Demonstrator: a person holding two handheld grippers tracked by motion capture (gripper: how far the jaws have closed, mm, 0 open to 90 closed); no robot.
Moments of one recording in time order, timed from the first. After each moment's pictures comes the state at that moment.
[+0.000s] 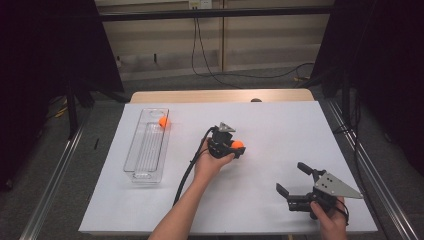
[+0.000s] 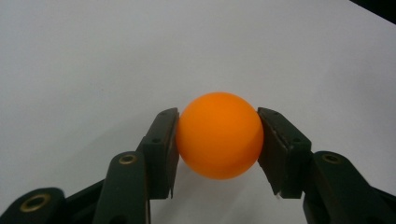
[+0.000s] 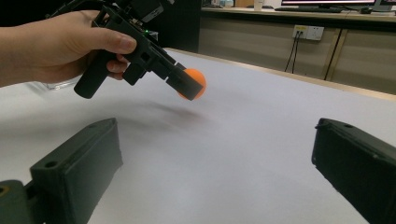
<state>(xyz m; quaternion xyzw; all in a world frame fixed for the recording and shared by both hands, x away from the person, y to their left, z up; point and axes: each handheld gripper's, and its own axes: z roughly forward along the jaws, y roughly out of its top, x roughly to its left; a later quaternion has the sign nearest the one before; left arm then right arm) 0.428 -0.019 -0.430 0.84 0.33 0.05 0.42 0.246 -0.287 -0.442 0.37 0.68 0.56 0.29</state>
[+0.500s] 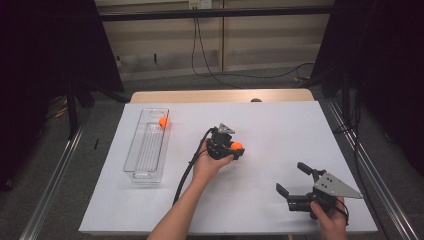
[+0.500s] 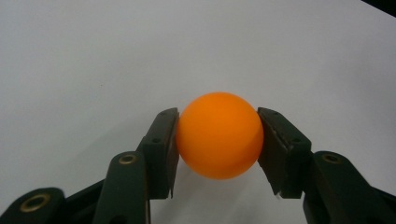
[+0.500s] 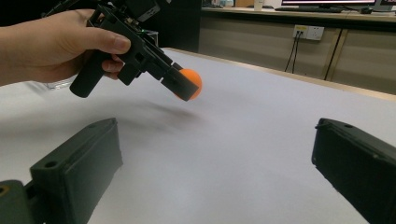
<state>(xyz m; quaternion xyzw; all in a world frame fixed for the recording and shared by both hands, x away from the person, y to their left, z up) 0.424 -0.014 -0.429 0.85 0.32 0.05 0.42 0.246 -0.287 -0.443 0.37 0.68 0.56 0.29</state>
